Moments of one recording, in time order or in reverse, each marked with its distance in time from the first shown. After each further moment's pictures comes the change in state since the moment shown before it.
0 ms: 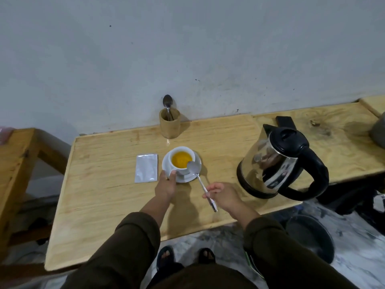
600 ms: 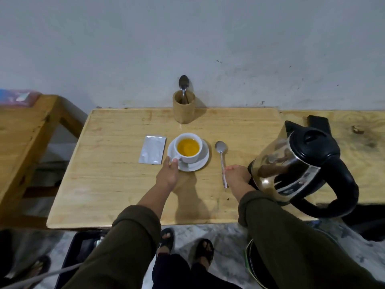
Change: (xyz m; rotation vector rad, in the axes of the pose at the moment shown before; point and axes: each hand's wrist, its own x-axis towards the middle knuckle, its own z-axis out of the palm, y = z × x) left_hand 0.001 -0.004 0.017 0.033 0.121 -0.010; right_hand 0.081 0.003 -0.029 -0.198 0.219 0.086
